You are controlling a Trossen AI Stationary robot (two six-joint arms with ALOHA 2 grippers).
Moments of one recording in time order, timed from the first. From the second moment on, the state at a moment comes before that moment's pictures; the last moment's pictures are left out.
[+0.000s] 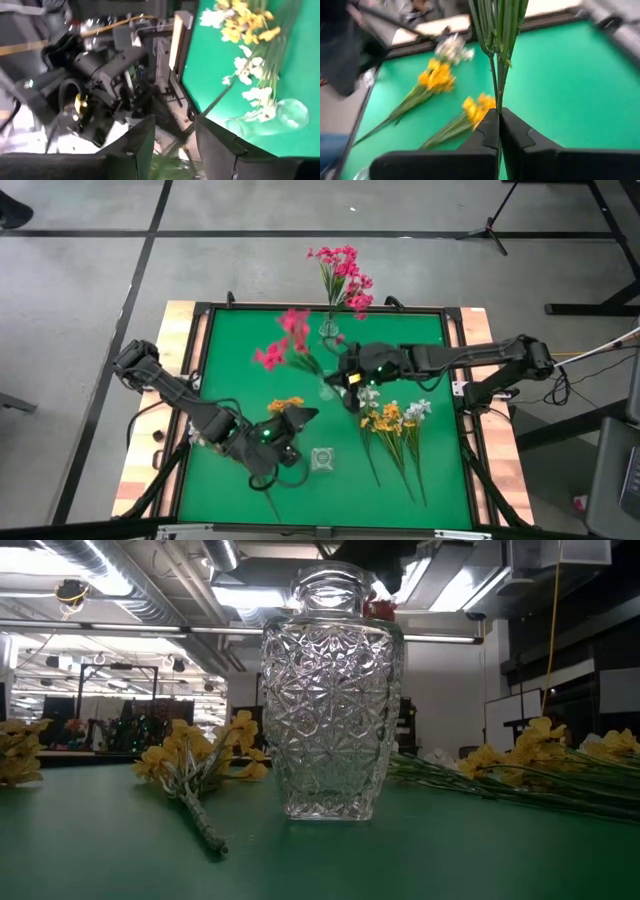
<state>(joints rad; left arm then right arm) -0.58 1.61 1.38 -0.40 -1.07 1.03 0.03 1.48 1.27 -0.29 0.05 0.20</state>
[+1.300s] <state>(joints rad) -0.45 0.66 0.57 0.23 -0.49 0.43 -0.44 1.53 1.01 0.62 -0.18 -0.26</state>
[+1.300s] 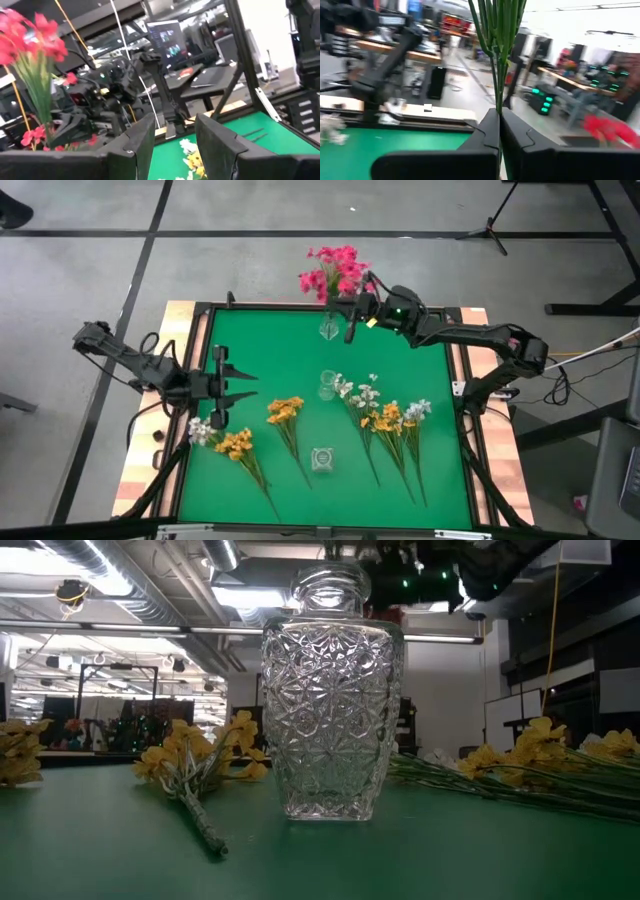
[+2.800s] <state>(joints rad) -0.37 0.64 0.50 0.22 -0.52 0.42 -0.41 1.68 0.99 0.46 -0.09 -0.34</state>
